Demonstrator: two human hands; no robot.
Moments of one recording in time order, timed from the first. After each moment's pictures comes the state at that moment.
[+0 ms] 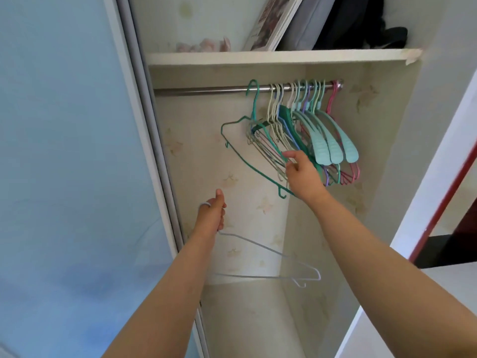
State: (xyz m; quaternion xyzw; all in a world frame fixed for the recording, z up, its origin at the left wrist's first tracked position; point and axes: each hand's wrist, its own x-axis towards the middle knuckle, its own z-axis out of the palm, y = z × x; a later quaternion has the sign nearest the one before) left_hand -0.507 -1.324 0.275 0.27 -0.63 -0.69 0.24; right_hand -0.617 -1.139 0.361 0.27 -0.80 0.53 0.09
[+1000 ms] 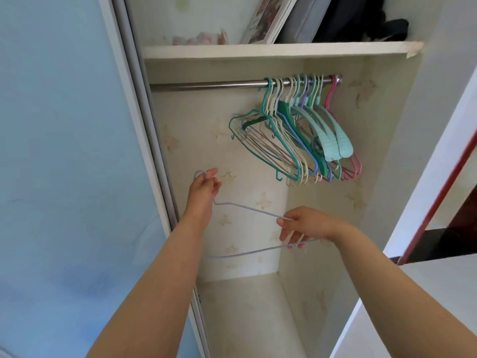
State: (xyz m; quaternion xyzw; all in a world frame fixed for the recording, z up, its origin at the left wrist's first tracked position) left_hand -0.517 -1.340 0.308 0.14 -0.56 -0.74 0.35; right_hand -0.604 -1.093 0.295 0.33 -0.81 0.37 -0.31
